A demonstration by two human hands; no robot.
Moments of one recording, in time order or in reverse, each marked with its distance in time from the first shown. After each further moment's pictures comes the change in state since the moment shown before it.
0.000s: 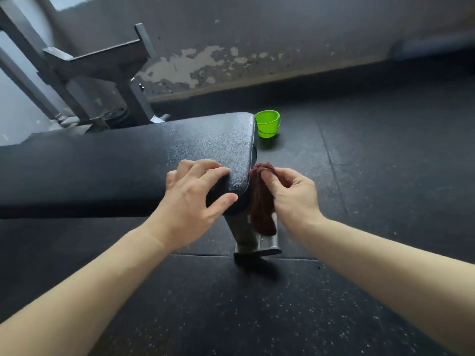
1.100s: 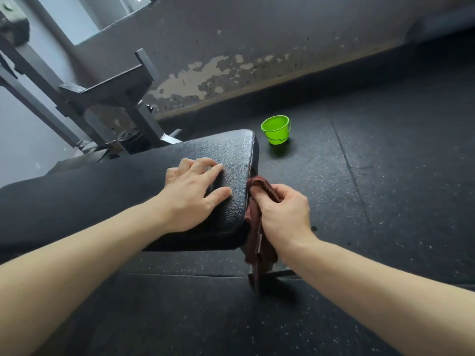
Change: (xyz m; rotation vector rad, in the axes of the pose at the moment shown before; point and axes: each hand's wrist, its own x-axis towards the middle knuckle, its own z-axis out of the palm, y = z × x) left_hand 0.088 -0.014 -0.008 0.286 -0.383 -0.105; right_hand 0.027 0.004 0.022 0.065 0.043 0.082
